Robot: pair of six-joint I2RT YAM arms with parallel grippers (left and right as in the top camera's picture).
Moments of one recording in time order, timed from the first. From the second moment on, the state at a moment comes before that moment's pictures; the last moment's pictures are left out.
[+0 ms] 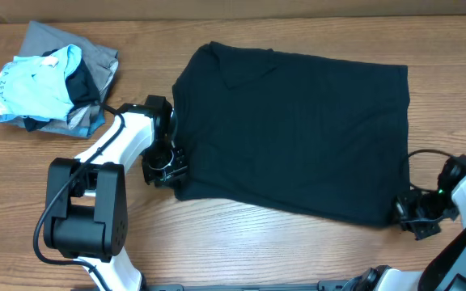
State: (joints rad) left arm -0.15 1.89 1.18 -1.06 0.25 -0.46; right arm -0.61 1.53 0.80 -1.05 -0.12 0.61
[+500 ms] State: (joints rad) left arm -0.10 1.76 1.18 -1.12 0.25 -0.44; right arm -0.61 1.50 0.83 -1.01 -0.30 0.42
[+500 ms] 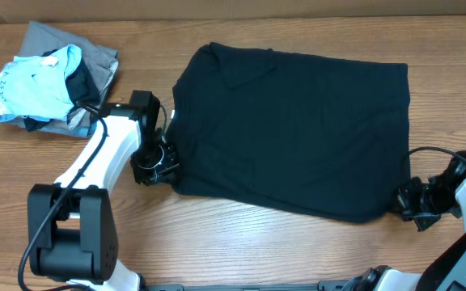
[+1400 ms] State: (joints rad) left arm -0.07 1.75 1.18 -0.90 0.25 -0.49; right arm -0.61 1.50 0.90 -0.65 -0.51 0.59
